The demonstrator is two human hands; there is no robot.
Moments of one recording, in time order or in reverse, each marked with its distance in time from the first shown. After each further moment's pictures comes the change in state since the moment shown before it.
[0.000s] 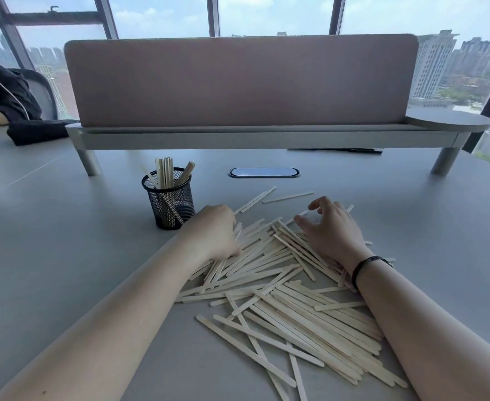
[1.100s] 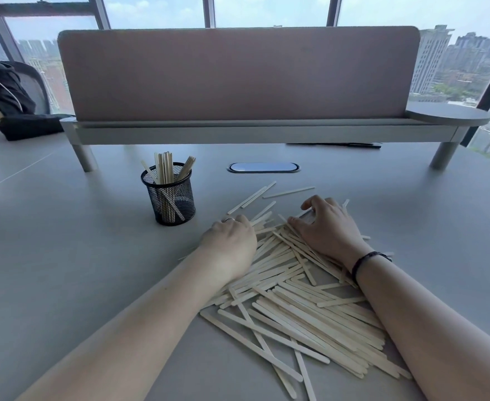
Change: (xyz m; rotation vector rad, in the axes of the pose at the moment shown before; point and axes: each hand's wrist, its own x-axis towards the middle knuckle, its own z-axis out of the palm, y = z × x) left_hand -0.016 0.025 0.029 0.416 0.021 0.084; right_hand -0.007 -0.011 0.000 -0.091 -0.082 -0.045
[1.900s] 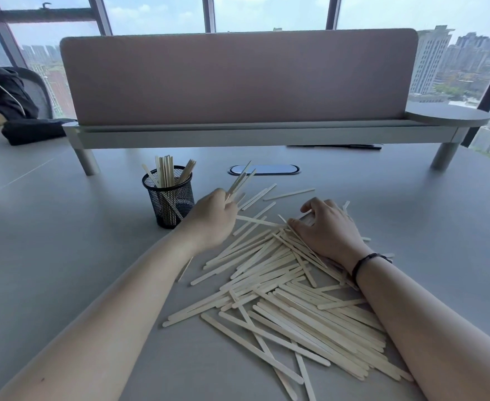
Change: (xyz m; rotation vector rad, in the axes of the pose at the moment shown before) left_hand 0.015 -0.044 -0.020 -0.852 0.162 -0.087; right_hand 0.000 0.000 -0.001 -0.007 -0.007 0.004
